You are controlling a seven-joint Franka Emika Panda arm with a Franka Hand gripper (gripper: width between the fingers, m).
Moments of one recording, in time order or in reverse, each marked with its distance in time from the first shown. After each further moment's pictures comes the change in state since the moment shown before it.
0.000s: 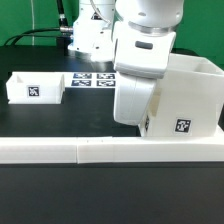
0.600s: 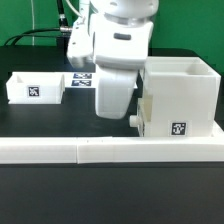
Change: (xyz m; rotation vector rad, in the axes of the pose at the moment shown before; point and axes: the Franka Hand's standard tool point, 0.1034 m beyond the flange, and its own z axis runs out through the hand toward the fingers) arm -0.036 0.002 -0.011 -0.031 0.006 -0.079
